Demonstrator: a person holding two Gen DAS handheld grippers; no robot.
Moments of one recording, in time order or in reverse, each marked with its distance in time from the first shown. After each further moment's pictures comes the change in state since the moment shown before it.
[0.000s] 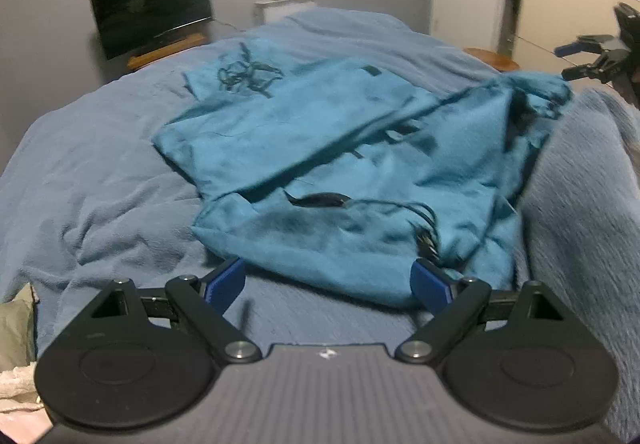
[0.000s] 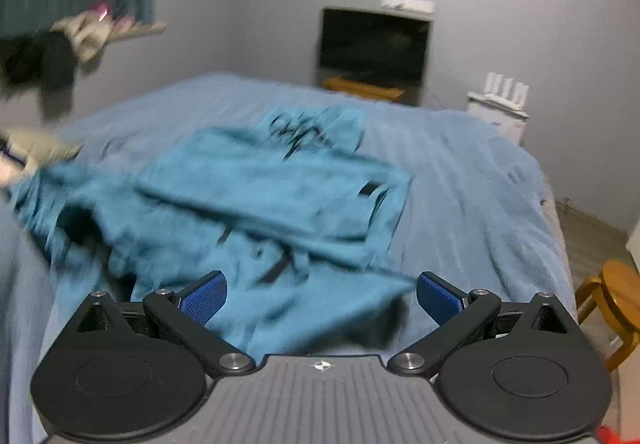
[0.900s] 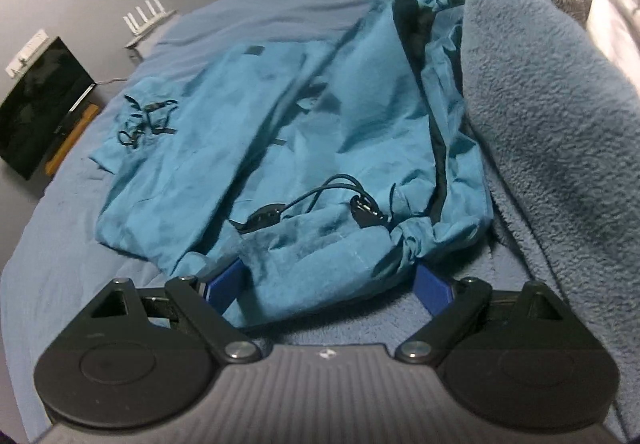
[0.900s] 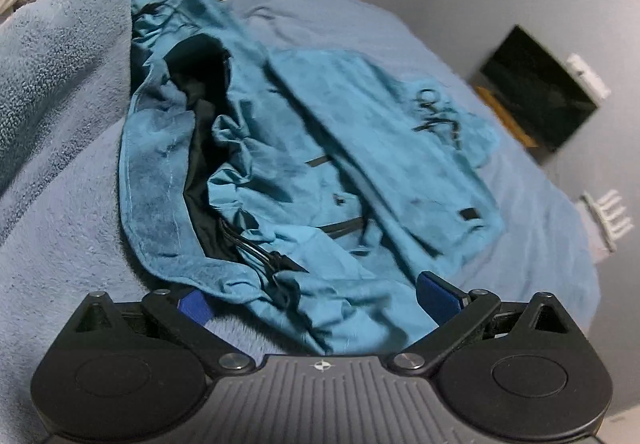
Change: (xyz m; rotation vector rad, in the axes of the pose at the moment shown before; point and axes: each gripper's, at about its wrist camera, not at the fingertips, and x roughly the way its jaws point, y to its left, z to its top) left arm 0.045 -0.038 0.027 0.524 0.118 -0.110; right arm 0.034 0.062 -0.002 -0.630 0.166 0.214
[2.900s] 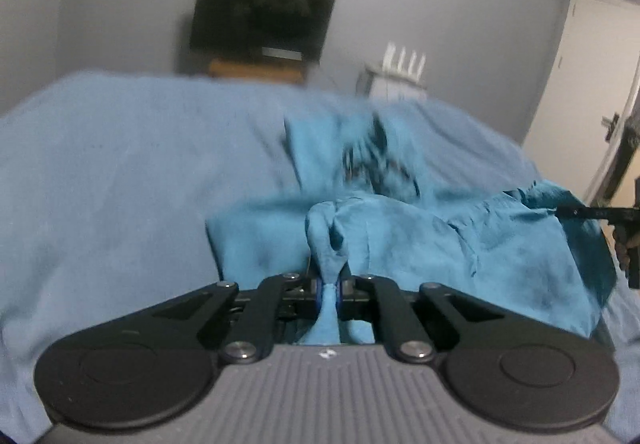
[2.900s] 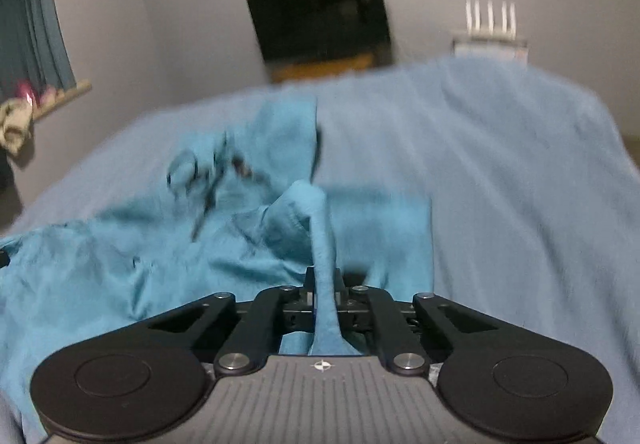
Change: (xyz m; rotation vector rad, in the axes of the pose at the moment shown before) left arm 0.145 0.306 -0.016 -0.926 -0.363 0.260; right arm 0.239 -0.278 0.018 0.957 -0.251 -0.182
